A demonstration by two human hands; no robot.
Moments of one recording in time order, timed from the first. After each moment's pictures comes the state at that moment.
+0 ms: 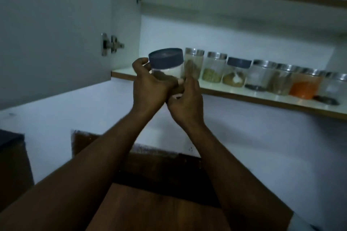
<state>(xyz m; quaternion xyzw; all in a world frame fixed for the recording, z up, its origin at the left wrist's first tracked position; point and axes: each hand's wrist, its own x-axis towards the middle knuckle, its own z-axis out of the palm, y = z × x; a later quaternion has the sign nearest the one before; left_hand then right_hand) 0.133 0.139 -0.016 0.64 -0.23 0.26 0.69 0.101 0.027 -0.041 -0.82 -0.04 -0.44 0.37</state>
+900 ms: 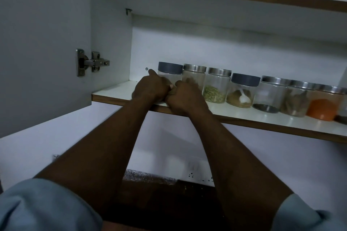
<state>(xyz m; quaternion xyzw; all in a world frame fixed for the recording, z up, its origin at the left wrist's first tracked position) 0.317 0.071 0.036 0.89 -0.14 0.19 0.38 0.239 -0.038 0.027 -0.95 0.01 -0.30 0.10</state>
